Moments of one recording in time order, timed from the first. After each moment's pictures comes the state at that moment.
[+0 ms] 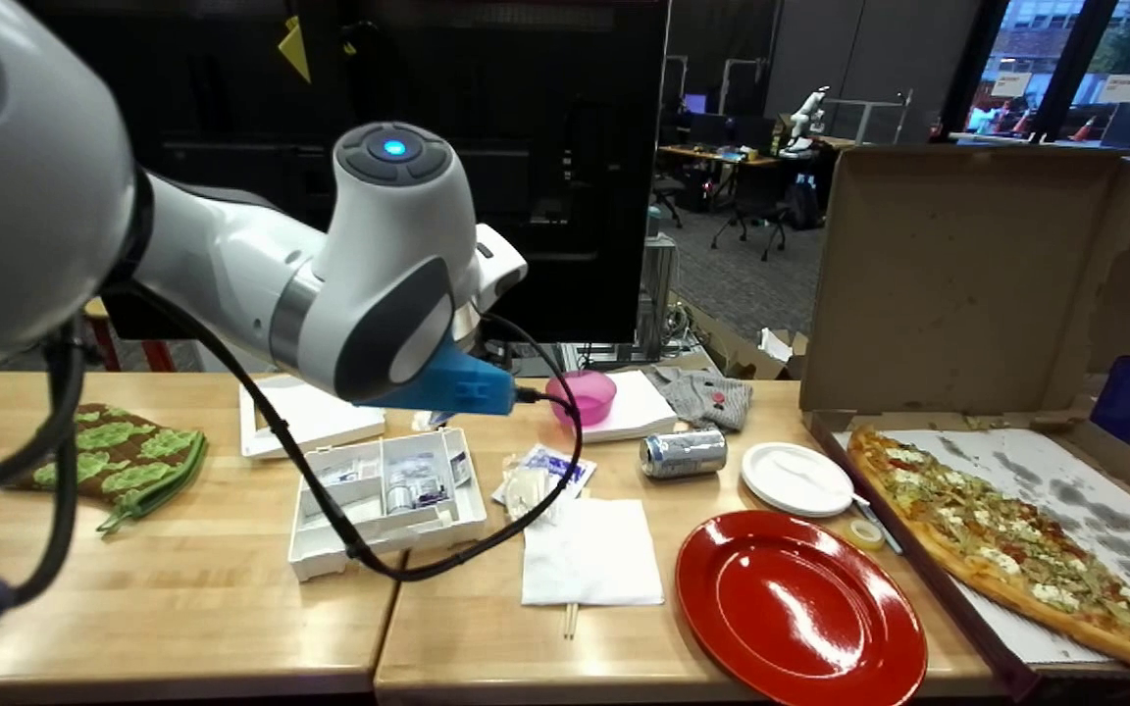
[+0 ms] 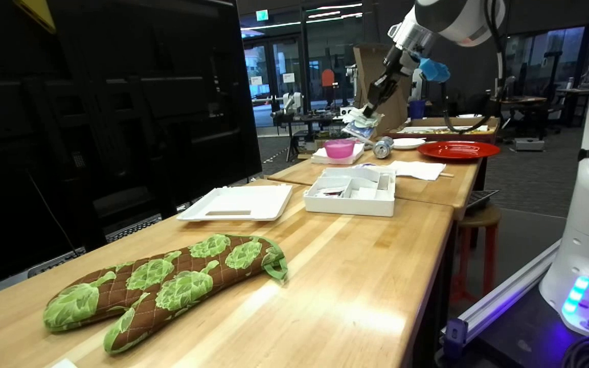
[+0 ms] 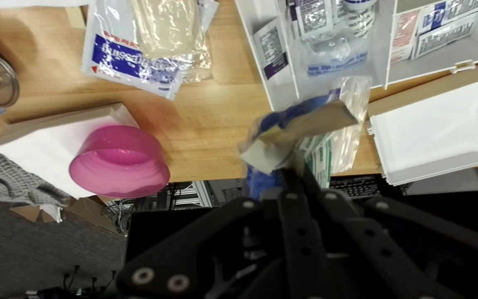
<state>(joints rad) 0.32 -0.64 -0.27 -2.77 0.14 2.73 -0.41</state>
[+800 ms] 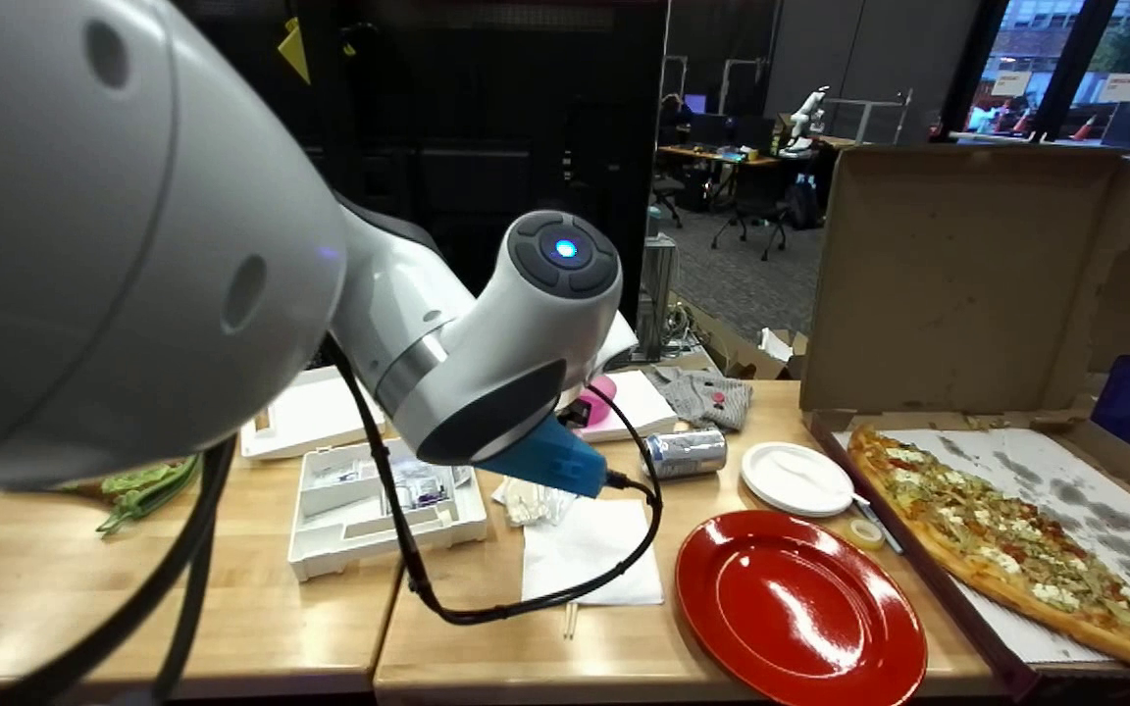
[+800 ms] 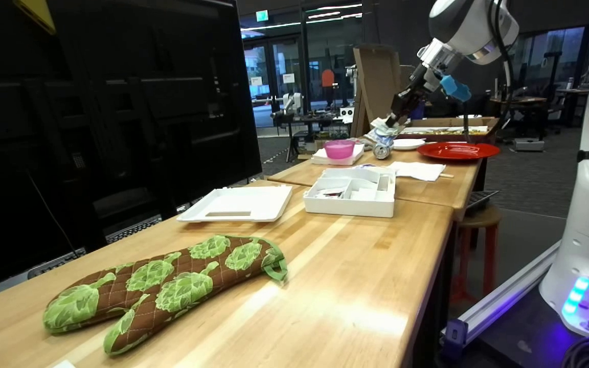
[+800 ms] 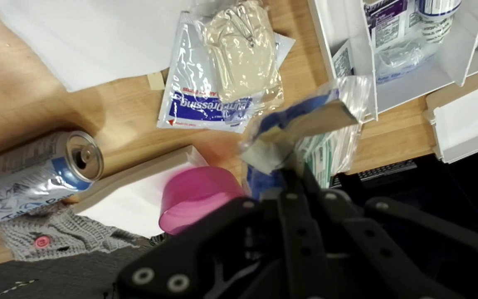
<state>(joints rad) 0.37 -0.60 -0.58 -2.77 0.29 2.76 -0.64</state>
